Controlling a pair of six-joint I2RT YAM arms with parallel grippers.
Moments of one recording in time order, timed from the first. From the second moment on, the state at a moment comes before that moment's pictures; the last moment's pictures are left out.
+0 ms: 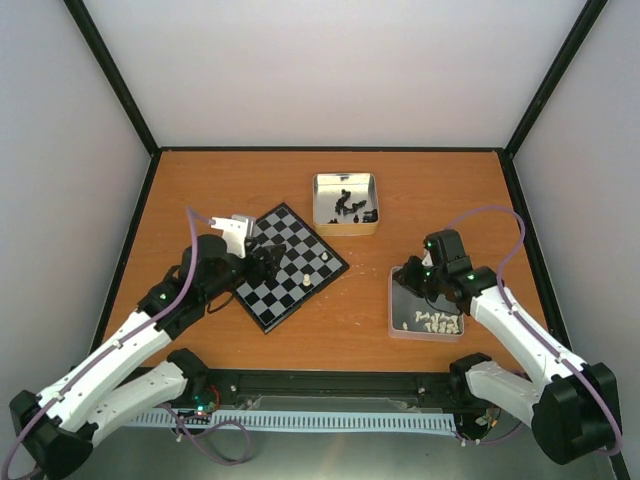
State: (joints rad) left arm -0.64 0.75 0.70 -0.33 -0.05 -0.39; right arm 0.34 1.02 0.64 -0.58 -0.24 0.81
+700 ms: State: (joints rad) left arm -0.64 0.60 0.73 -0.44 -0.36 -0.44; right arm 0.82 1.56 0.84 -0.03 -0.45 1.27
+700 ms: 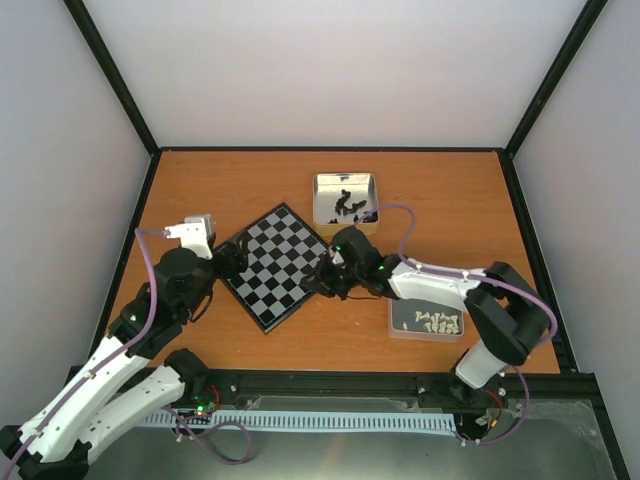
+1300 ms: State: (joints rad) left arm -0.64 0.58 0.72 -0.43 -0.42 -0.44; right arm 0.88 1.77 0.90 0.14 -0.52 1.44
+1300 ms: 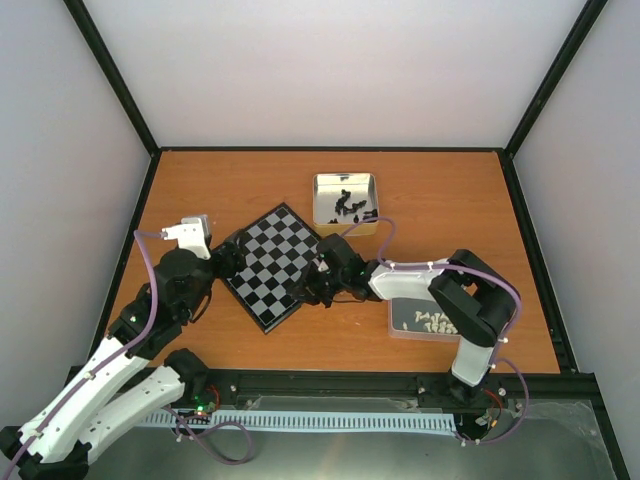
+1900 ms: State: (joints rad) left arm -0.64 0.58 0.72 -0.43 -0.42 -0.44; right arm 0.88 1.79 0.88 0.16 -0.53 1.51
